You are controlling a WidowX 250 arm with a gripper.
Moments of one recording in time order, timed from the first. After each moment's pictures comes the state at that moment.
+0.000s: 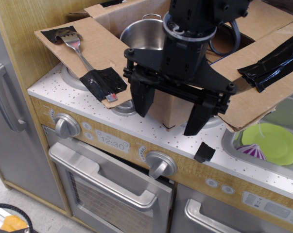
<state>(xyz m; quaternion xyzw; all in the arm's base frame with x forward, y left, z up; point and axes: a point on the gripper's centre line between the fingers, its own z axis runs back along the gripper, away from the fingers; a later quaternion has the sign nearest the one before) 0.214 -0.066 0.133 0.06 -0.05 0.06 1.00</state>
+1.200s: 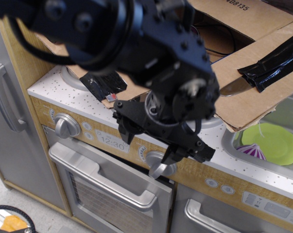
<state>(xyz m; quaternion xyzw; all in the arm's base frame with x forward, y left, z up) 0.220 -0.044 0.066 0.14 -0.17 0.05 0.97</state>
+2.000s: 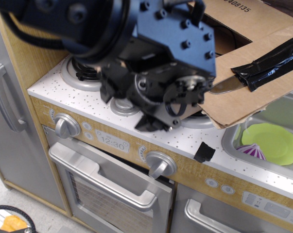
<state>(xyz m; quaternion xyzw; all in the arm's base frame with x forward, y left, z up) 0.233 -0.010 0.107 0.29 -0.19 -0.02 0.94</state>
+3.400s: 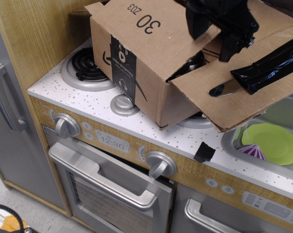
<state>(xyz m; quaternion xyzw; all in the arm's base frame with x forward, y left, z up) 0.348 -0.057 0.136 0.04 -0.16 -0.15 0.98</state>
